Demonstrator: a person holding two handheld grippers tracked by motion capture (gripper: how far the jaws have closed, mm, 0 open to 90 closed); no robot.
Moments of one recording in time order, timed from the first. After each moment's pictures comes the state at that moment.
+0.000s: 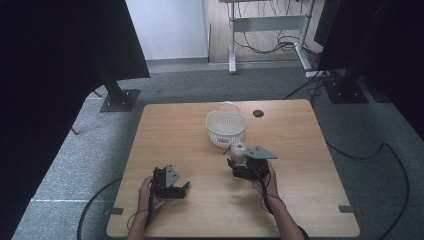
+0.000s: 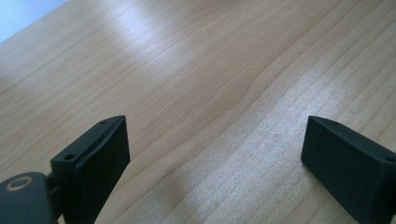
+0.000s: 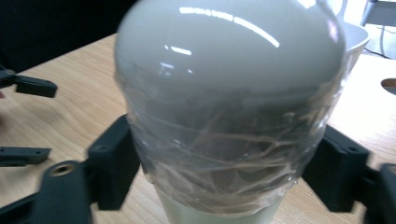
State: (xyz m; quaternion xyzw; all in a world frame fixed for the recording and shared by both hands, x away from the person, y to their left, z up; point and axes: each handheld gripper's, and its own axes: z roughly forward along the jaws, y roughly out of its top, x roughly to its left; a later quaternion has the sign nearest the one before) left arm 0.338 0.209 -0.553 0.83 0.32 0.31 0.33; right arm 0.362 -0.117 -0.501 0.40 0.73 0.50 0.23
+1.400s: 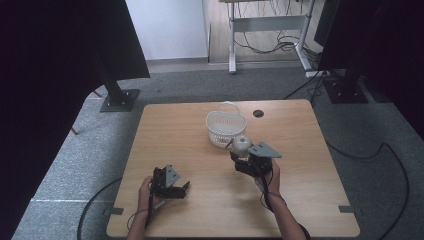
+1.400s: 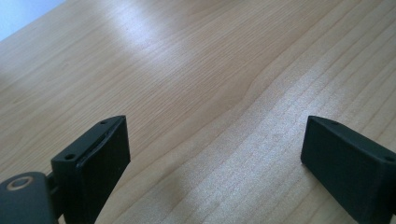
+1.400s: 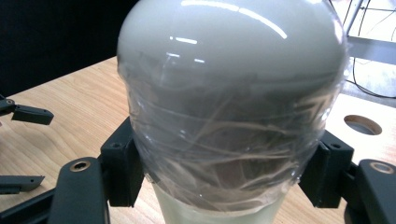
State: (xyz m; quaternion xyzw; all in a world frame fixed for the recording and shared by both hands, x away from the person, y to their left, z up) left arm 0.339 0.209 -0.553 0.83 0.32 0.31 0.33; right arm 0.356 -0.123 -0.472 0.39 0.71 0.52 0.27
